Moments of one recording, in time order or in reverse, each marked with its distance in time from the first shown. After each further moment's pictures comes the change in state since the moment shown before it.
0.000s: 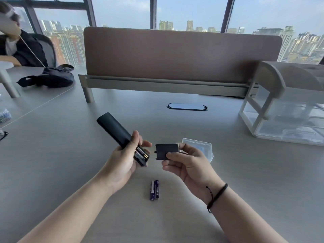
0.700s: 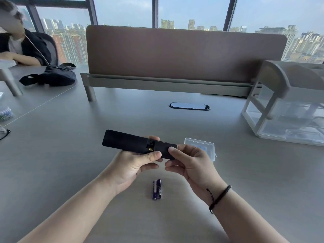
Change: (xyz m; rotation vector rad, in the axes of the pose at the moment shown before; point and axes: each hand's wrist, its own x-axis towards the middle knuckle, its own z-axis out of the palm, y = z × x) left_hand -0.008 0.002 0.002 0.105 -0.158 -0.025; right_hand -0.005 0.002 0.005 -0.156 0.071 -0.079
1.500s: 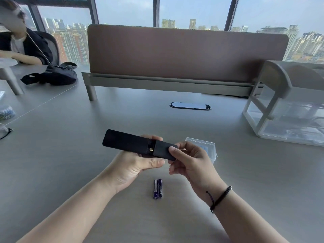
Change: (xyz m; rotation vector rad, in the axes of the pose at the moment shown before) left_hand -0.002 0.001 0.000 0.042 -0.073 0.062; right_hand 0.002 0.003 0.001 -0.086 -0.008 -0.086
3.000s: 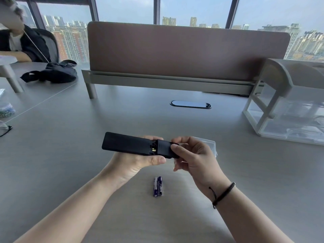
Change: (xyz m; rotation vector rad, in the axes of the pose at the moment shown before) left_hand 0.003 -0.005 -0.008 0.261 0.033 0.132; right_hand 0.004 -0.002 -0.005 -0.018 -0.017 -0.093
